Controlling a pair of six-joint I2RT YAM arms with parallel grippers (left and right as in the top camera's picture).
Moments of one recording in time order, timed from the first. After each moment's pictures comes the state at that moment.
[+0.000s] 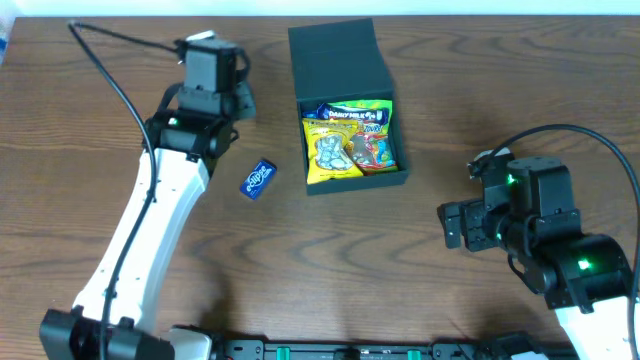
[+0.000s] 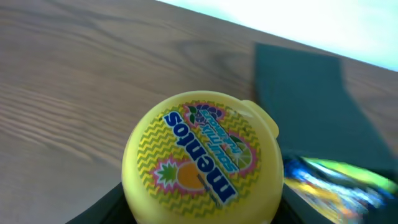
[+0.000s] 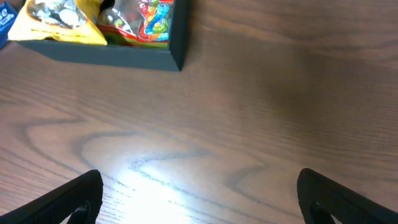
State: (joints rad) left arm -0.25 1.50 1.43 -0.72 -0.23 -0.44; right arm 0.23 0.95 0.98 -1.01 -0.06 0.04
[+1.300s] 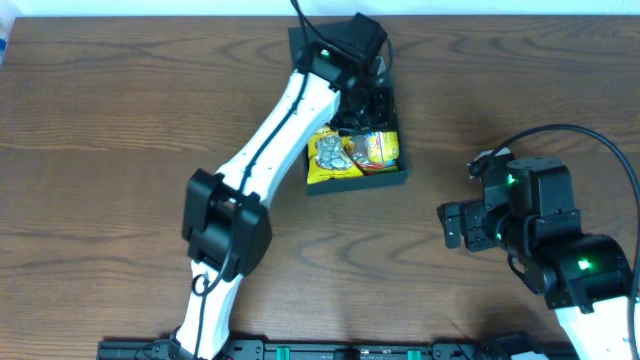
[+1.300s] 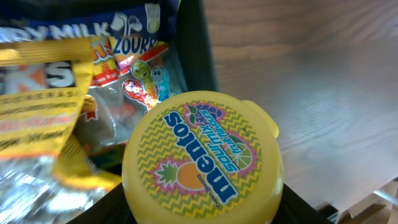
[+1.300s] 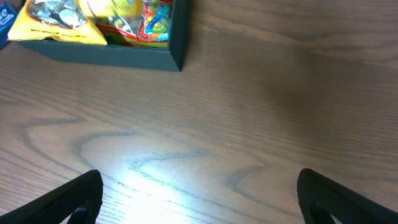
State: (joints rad) left arm -0.56 2.20 2.10 -1.15 0.38 -0.51; right arm 0.23 0.95 0.98 -1.01 -0.06 0.04
